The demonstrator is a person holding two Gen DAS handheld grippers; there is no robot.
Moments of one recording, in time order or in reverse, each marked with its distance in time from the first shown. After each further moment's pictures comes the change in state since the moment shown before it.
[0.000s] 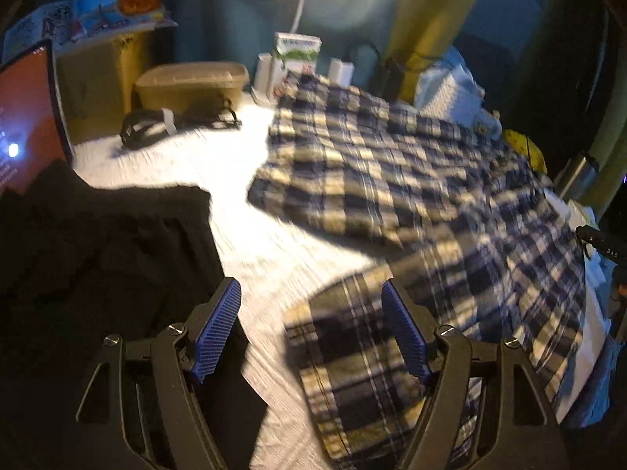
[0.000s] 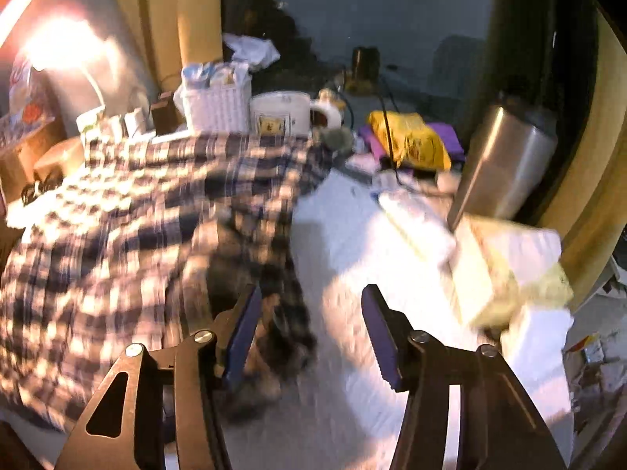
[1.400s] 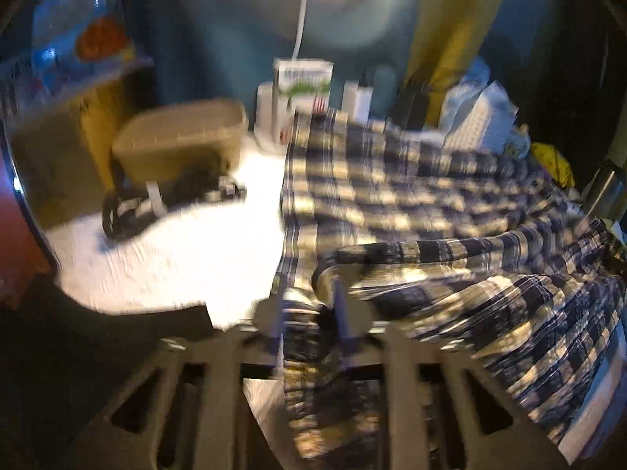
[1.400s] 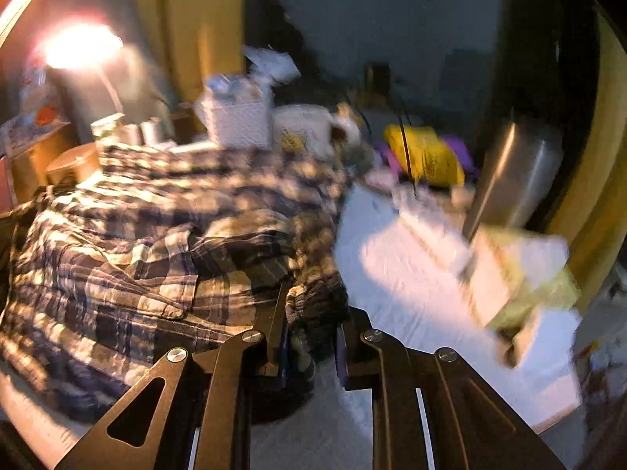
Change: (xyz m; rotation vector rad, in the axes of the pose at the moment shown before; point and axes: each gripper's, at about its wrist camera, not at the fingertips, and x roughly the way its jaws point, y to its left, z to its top) left arm 0.043 0.013 0.082 0.063 -0.010 0.065; right arm 0.001 0.017 -0.001 0.018 -0.042 0.019
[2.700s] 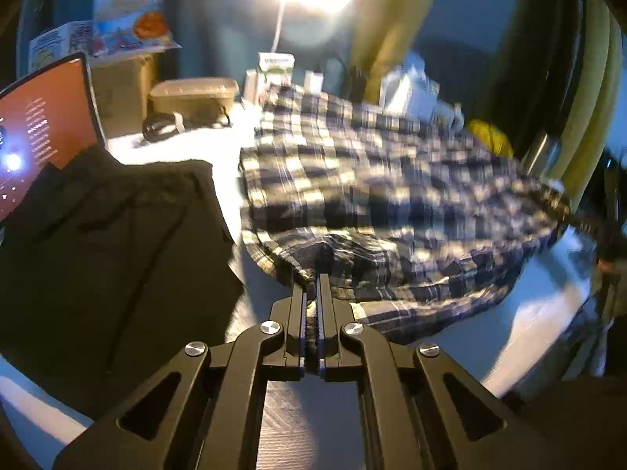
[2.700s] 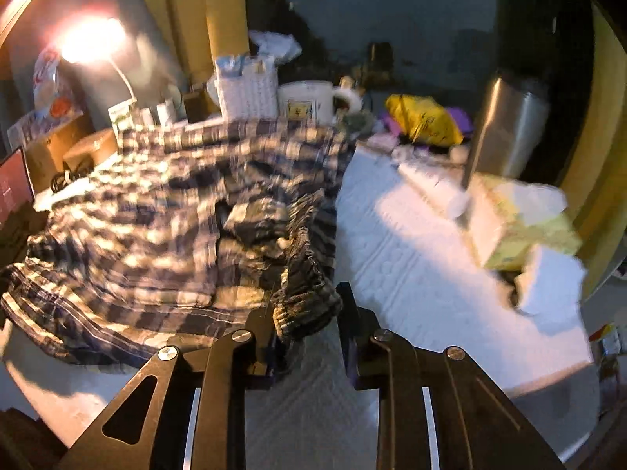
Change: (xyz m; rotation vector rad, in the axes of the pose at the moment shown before) left arm -0.126 -0.029 -0.128 -0.046 -0.068 -0.101; right arm -0.040 -0.010 -0.033 -0.016 0.021 0.062
